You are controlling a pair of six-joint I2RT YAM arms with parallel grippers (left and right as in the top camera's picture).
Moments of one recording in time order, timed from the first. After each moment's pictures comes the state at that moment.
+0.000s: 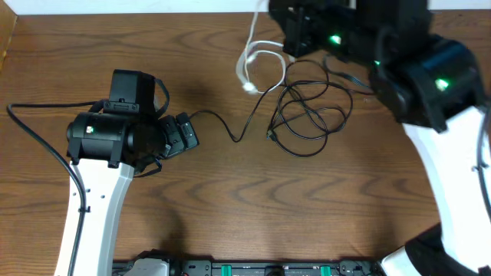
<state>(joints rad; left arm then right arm) -0.11 1.29 1.41 -1.39 0.08 -0.52 0.51 1.70 2.31 -1.01 -0.27 0.37</state>
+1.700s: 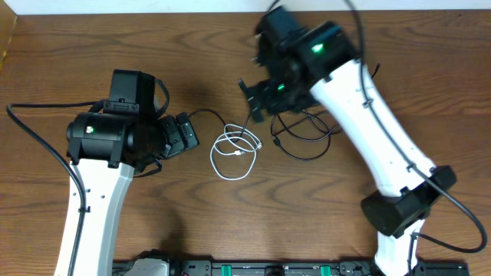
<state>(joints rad) -0.11 1.29 1.41 -1.39 0.08 -0.52 0.58 2.02 2.29 -1.62 -0.14 0.28</state>
